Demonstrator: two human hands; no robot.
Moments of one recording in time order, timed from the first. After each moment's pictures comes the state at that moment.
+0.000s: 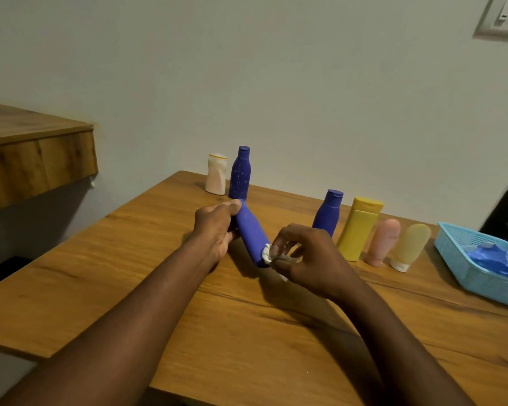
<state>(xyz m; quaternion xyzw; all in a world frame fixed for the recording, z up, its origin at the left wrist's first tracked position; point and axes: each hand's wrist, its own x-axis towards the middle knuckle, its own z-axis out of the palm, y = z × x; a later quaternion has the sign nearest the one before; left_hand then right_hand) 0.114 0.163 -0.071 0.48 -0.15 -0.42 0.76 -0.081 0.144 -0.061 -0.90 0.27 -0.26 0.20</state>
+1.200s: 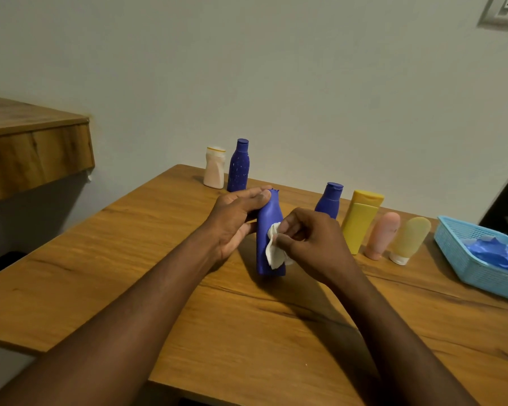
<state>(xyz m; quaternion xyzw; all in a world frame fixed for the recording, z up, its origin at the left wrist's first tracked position) 0.097 0.169 -0.068 0.40 -0.33 -0.48 0.71 -0.074 0.143 -0.061 -0.84 0.35 -0.35 0.23</state>
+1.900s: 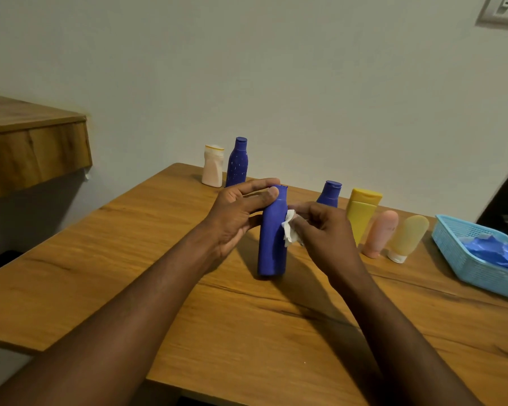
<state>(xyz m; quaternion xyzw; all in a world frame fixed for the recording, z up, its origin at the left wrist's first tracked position) 0.093 0.175 -0.064 0.37 -0.42 -0.45 0.70 -0.077 0.135 -0.063 -0.76 0.36 -0.45 0.32</state>
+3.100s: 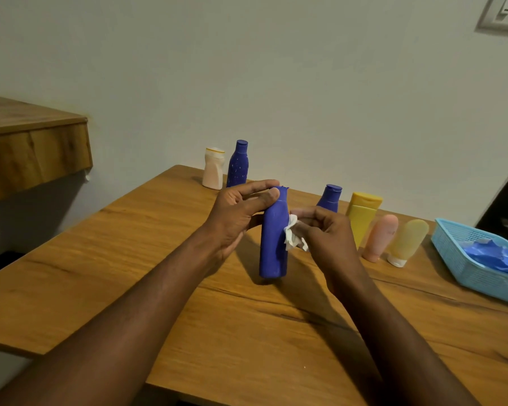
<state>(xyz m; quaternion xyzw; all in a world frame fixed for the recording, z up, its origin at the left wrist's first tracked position) 0.091 0.177 -0.062 0.39 -0.44 -0.40 0.71 -0.077 0.135 -0.065 -0.69 0.37 -0.47 0.42</state>
